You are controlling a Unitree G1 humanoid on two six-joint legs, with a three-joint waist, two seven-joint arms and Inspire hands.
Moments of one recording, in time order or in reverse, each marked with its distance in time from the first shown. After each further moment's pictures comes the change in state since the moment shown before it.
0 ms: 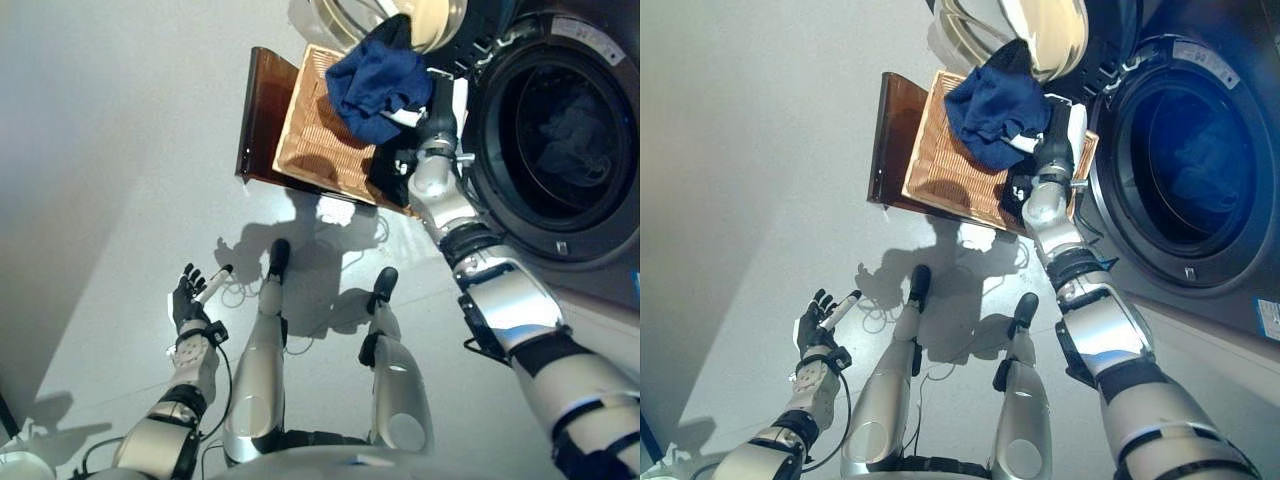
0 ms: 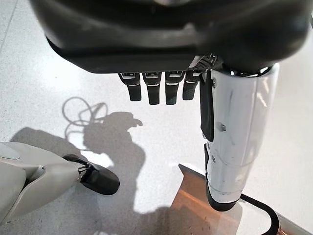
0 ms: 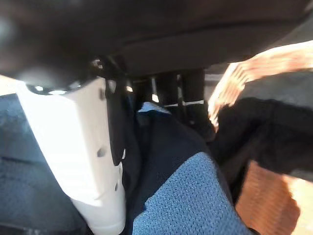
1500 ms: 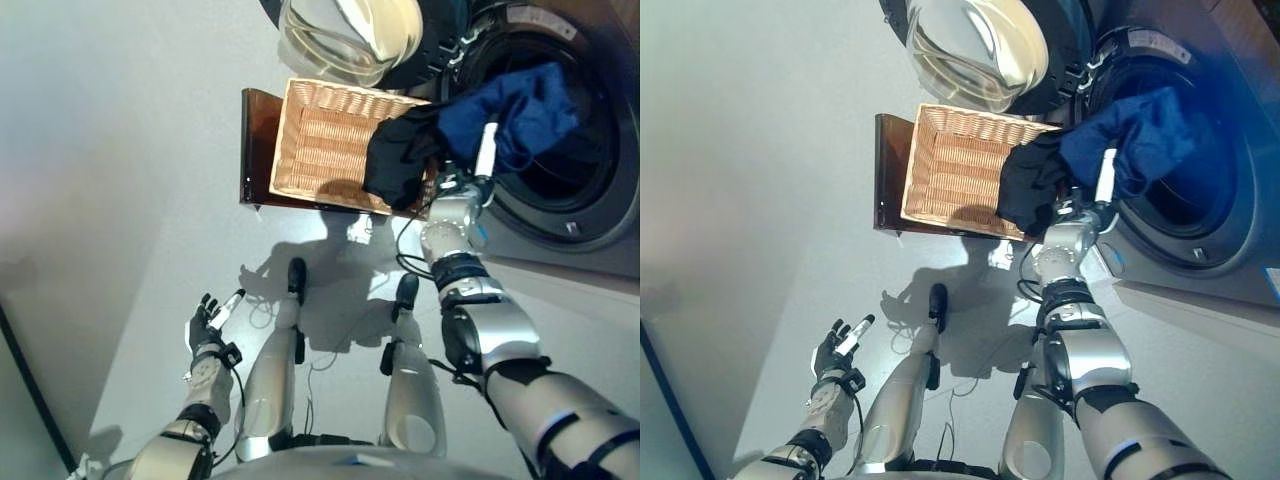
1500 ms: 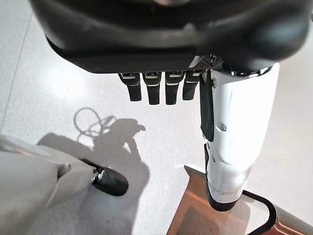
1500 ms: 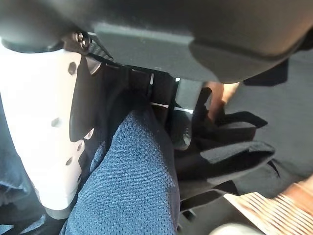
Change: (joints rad) left arm 0.082 -0.089 0.016 0.020 -0.045 0.055 -0.025; right arm 0.106 0.067 -0.464 0.045 1.001 -0.303 0.143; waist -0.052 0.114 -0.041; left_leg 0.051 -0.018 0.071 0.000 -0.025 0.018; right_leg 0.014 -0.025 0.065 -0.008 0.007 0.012
